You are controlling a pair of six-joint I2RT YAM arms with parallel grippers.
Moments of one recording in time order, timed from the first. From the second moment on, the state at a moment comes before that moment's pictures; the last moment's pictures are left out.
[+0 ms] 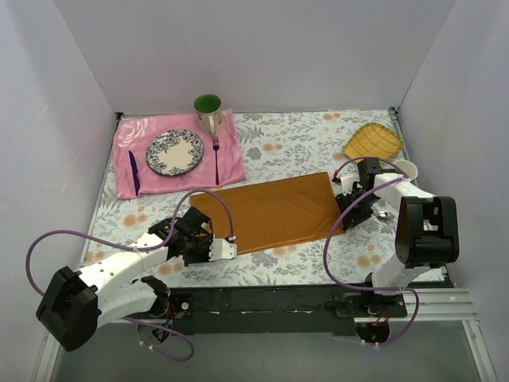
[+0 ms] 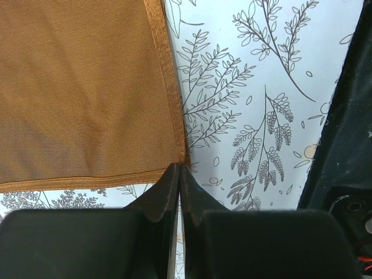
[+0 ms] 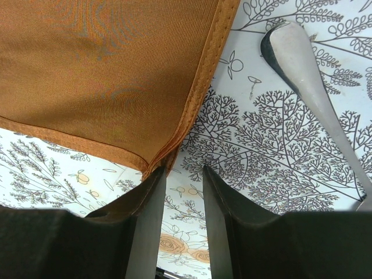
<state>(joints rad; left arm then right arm) -0.67 1.04 0.53 -0.72 0.21 0.89 0.03 1.61 0.93 -0.77 -0.25 -0.41</state>
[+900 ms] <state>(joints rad) -0.59 1.03 0.65 -0.78 0.26 0.81 0.02 1.55 1.04 -0.90 -0.25 -0.50</state>
